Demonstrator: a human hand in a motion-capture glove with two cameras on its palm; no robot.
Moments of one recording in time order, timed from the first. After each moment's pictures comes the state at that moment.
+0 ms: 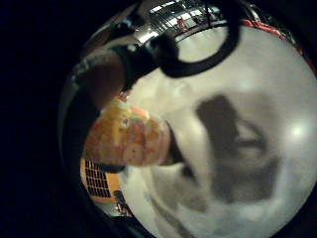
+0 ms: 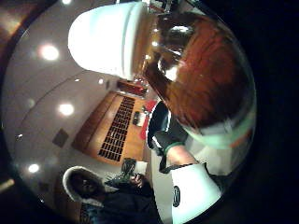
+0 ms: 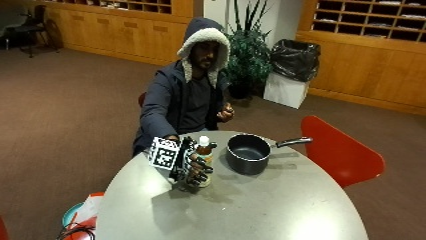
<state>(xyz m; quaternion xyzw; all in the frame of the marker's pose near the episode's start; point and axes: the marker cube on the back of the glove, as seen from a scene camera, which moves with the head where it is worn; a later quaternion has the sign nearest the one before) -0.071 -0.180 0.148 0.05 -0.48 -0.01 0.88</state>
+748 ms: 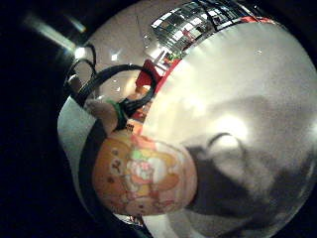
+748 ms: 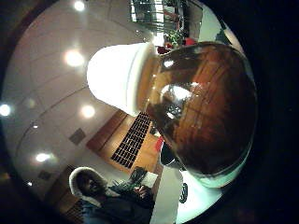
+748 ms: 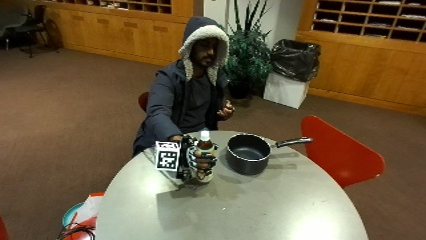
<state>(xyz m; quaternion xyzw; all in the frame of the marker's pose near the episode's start) -0.089 -0.185 0.149 0.10 -0.56 -0.03 0.82</state>
